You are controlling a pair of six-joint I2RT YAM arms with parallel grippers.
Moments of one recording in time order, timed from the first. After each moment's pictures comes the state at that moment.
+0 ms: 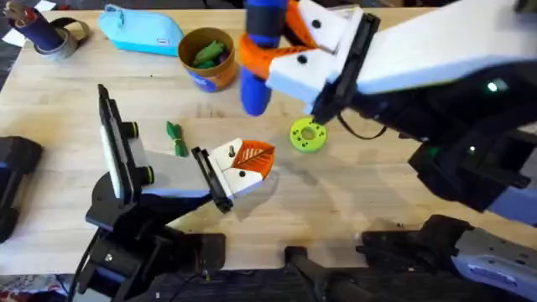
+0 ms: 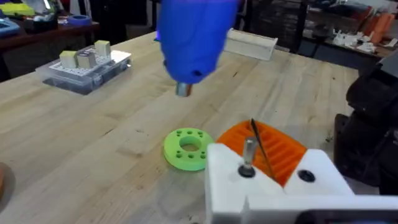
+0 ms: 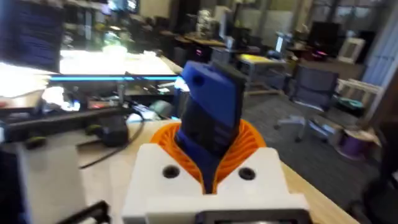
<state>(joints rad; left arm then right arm) -0.34 0.01 0.01 -0.06 0.74 -0.06 0.74 1.05 0.60 0.68 -0.39 -0.03</state>
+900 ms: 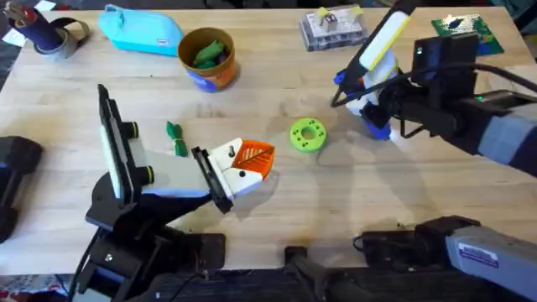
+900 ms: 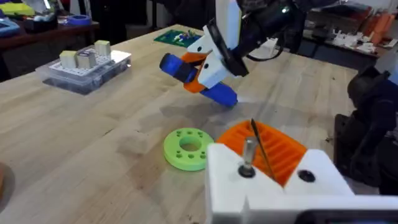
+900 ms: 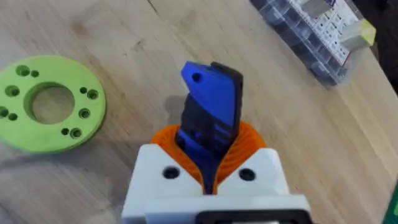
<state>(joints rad) -0.34 0.01 0.01 -0.06 0.74 -0.06 0.19 1.24 0.61 -0.15 -0.13 -0.73</state>
